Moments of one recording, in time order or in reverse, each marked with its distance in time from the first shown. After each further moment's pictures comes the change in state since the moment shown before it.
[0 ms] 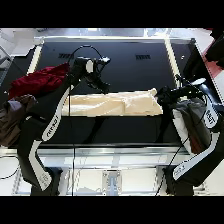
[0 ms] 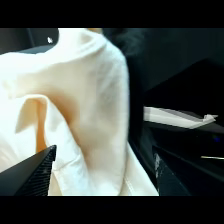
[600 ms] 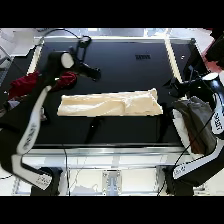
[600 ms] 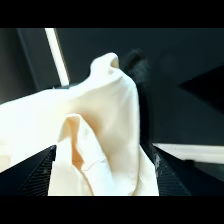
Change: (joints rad) left arm 0.069 0.194 -0.130 -0.027 0.203 0.009; right arm -0.053 0.109 0.000 0.008 -0.056 0.120
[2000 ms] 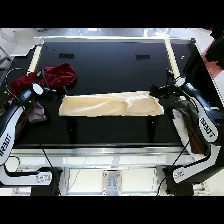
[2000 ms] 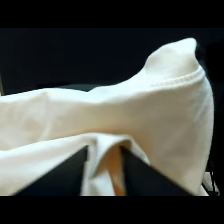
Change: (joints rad) left arm 0.438 0.284 -0.748 -0.130 0.423 -0.280; right arm 0.305 0.121 -0.193 -0.225 -0.377 0.092
